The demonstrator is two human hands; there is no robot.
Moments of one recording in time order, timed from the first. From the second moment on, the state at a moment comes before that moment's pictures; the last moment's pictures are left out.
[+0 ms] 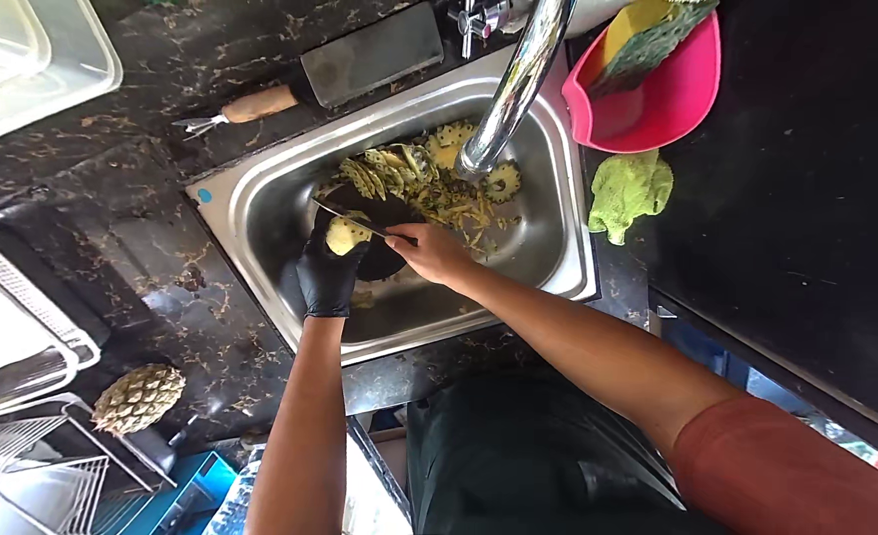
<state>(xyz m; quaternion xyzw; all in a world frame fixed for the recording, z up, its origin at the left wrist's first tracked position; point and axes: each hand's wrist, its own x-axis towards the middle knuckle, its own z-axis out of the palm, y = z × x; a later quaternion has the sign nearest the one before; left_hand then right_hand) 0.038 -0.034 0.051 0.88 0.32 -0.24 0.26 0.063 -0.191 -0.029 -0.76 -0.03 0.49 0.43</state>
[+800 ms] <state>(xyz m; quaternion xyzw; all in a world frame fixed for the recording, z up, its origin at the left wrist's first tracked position) -0.049 0.023 0.052 0.53 0.31 -0.06 0.79 0.027 -0.320 0.097 -0.79 0.06 0.43 0.43</state>
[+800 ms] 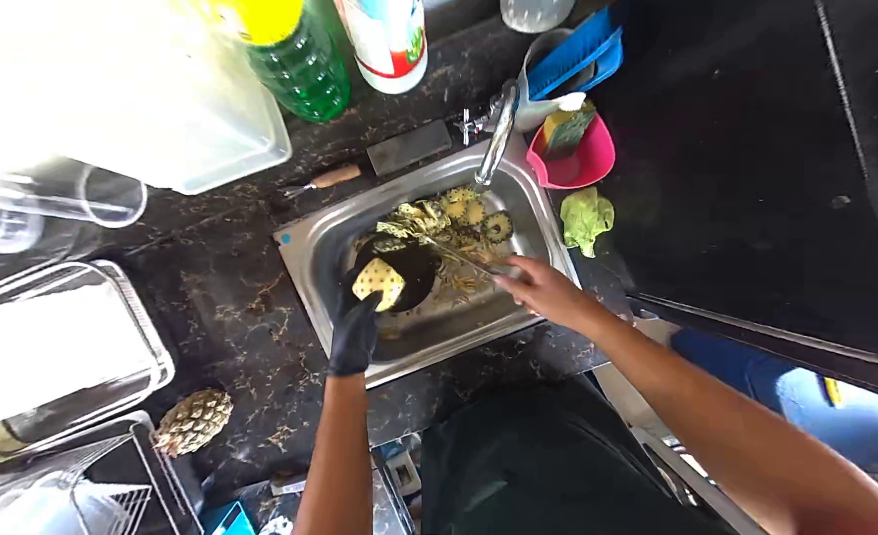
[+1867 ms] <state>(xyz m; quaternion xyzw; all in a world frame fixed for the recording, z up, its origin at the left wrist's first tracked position) -0.189 -0.148 0.183 0.52 0.32 -0.10 0.79 -0.057 -0.349 0.200 -0.84 -0.34 0.33 0.27</state>
